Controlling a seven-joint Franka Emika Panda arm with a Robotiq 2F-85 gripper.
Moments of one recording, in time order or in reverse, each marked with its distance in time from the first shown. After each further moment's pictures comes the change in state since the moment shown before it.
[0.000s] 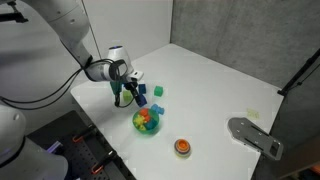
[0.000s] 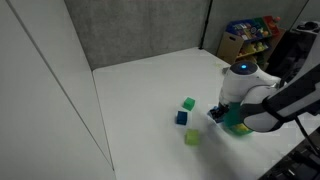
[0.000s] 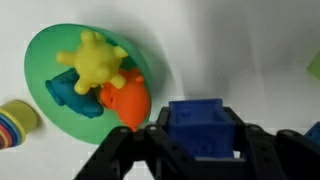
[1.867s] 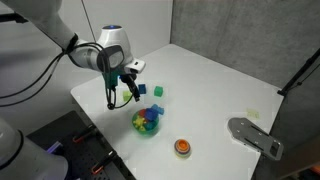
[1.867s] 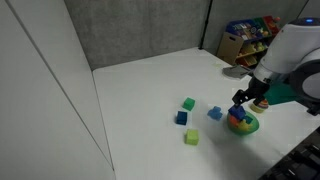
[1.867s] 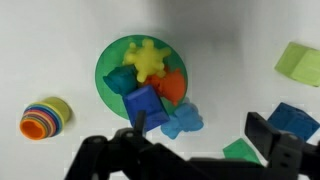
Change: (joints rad) arm -0.338 -0.497 0.173 -0.254 -0.087 -0.126 -0.188
